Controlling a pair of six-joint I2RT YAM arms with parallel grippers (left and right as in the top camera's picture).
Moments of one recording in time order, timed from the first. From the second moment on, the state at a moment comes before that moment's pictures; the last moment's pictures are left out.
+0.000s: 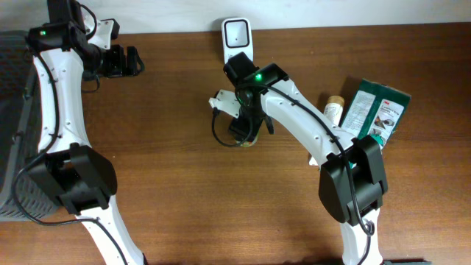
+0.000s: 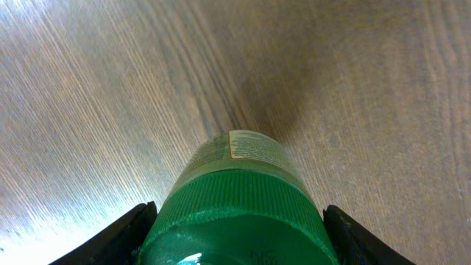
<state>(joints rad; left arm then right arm) 0.18 2.20 2.29 -1.27 0.31 0.15 0.54 2.13 1.87 -1.15 -0.13 -0.60</state>
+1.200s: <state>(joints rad) 0.18 2.20 2.29 -1.27 0.31 0.15 0.54 2.15 1.91 -1.23 -0.11 -0.27</state>
